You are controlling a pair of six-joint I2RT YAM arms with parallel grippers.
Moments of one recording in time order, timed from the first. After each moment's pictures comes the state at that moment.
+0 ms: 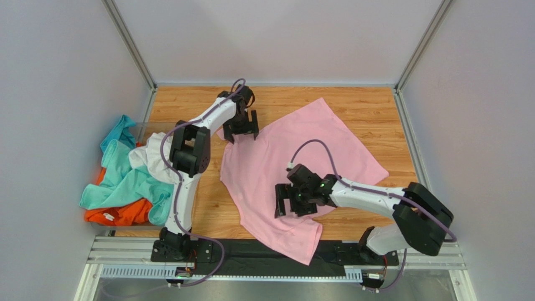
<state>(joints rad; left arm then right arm) -0.38 2.30 1.91 -0.94 -0.04 -0.53 0.87 1.36 0.66 -0.38 -0.17 0.79</state>
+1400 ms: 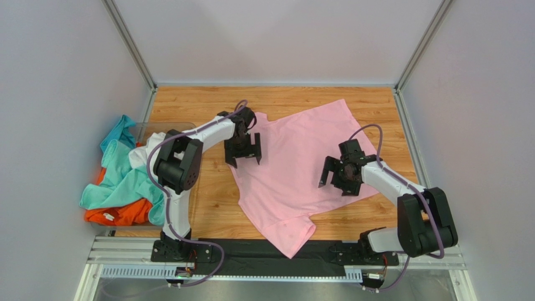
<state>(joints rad) -0.49 2.01 1.43 -0.80 0.08 -0.57 0.26 1.36 0.69 -0.57 -0.08 0.56</state>
